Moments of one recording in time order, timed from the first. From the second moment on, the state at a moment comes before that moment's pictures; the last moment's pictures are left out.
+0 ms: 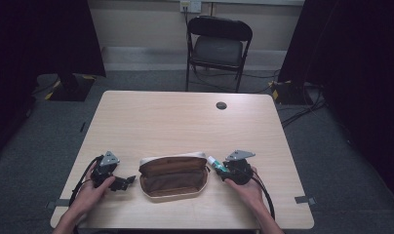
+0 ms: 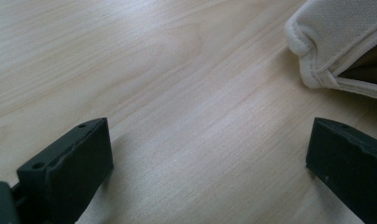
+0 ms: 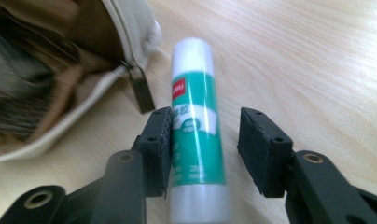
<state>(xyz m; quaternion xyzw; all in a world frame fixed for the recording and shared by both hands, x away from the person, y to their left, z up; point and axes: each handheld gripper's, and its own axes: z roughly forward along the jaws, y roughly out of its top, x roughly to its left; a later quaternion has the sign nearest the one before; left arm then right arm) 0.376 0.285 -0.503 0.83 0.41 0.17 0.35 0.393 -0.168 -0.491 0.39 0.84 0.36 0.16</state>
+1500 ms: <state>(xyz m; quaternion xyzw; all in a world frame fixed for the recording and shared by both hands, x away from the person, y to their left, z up) 0.373 0.286 -0.503 0.83 0.40 0.17 0.35 0.360 -0.201 -0.427 0.38 0.78 0.47 0.17</state>
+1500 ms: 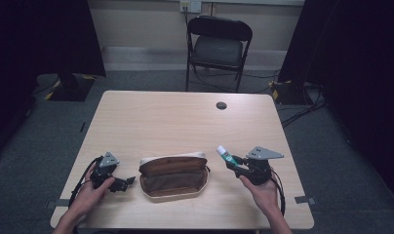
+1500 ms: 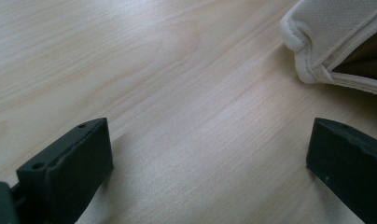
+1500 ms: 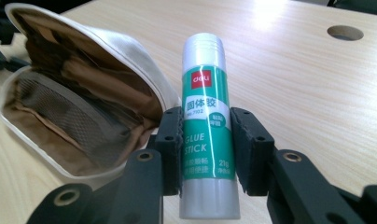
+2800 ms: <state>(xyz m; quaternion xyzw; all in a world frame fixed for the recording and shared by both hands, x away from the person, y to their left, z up) 0.375 0.284 -0.503 0.83 0.40 0.17 0.35 0.324 -0.116 -0.422 0.25 0.83 0.48 0.09</state>
